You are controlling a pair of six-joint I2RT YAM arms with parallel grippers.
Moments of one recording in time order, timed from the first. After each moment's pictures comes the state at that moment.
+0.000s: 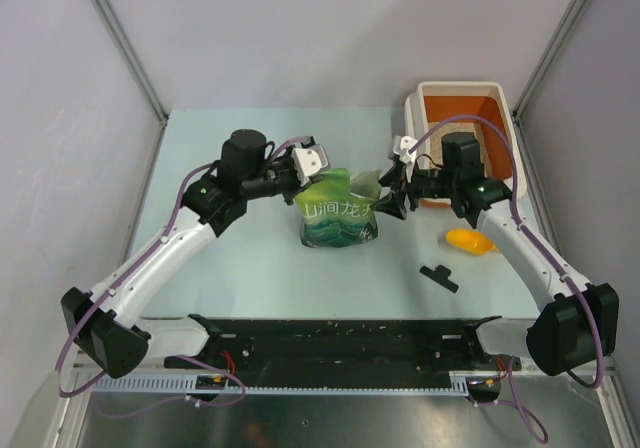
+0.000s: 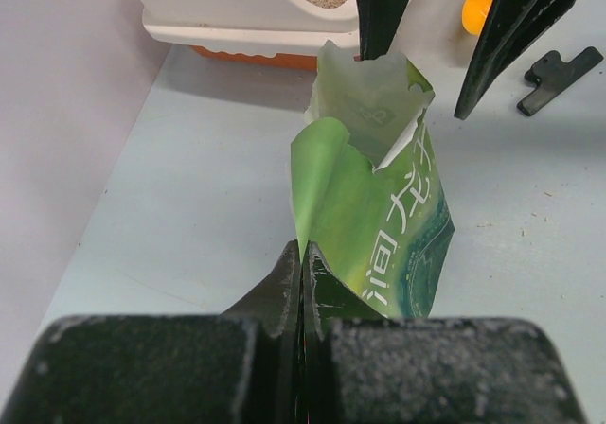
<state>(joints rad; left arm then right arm) -0.60 1.24 1.25 -0.38 0.45 0.53 0.32 1.27 1.10 -0.37 -0.91 -0.50</state>
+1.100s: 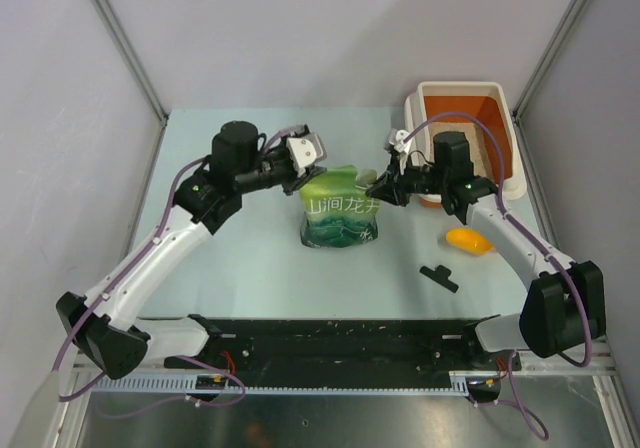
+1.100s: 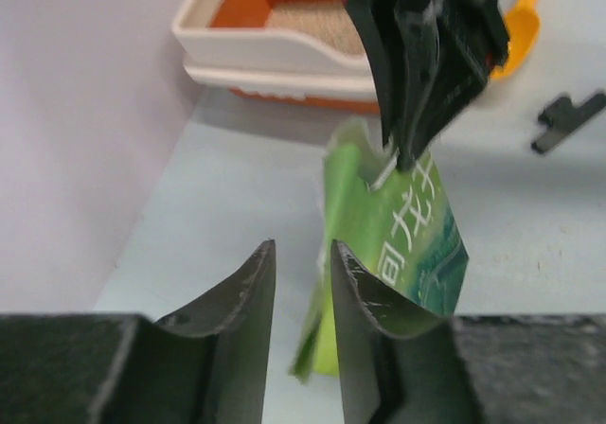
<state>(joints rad) -0.60 1.23 1.29 -0.37 0.45 0.52 0.34 1.36 1.06 -0.18 -0.88 -0.32</state>
